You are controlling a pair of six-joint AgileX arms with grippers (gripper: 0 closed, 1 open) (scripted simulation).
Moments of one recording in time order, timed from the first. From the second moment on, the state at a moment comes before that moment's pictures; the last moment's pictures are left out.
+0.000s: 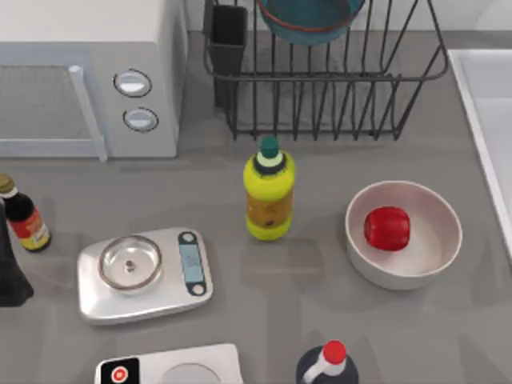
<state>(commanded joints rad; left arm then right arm) 0.00 0.00 0.00 0.00 0.00 0.00 0.00 0.00 0.00 0.00 0.00 0.00</state>
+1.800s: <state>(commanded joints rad) 0.00 0.00 0.00 0.00 0.00 0.00 0.46 2.01 1.61 -1.17 0.00 0.48</state>
